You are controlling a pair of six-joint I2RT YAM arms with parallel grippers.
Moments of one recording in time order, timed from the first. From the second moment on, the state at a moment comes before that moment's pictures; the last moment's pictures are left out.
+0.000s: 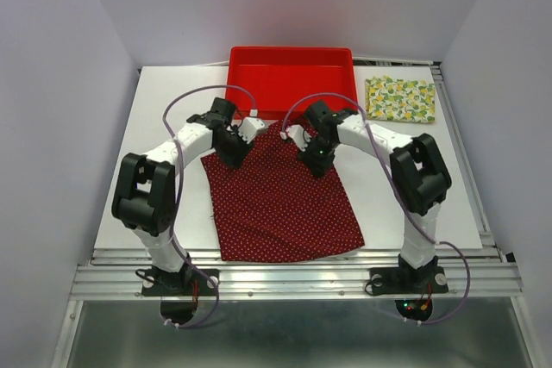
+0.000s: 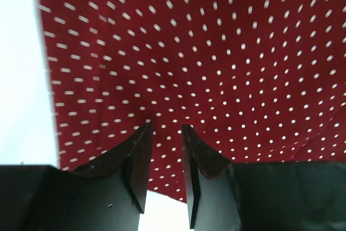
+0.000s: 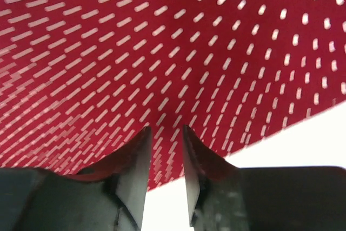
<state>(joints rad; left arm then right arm) -0.34 1.69 1.20 -0.65 0.27 0.51 0.55 1.93 1.49 -0.90 -0.31 -0.54</state>
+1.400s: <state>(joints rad) -0.27 1.86 1.57 -0.77 0.44 0.71 0.29 2.03 1.65 -0.85 -0.20 -0.69</state>
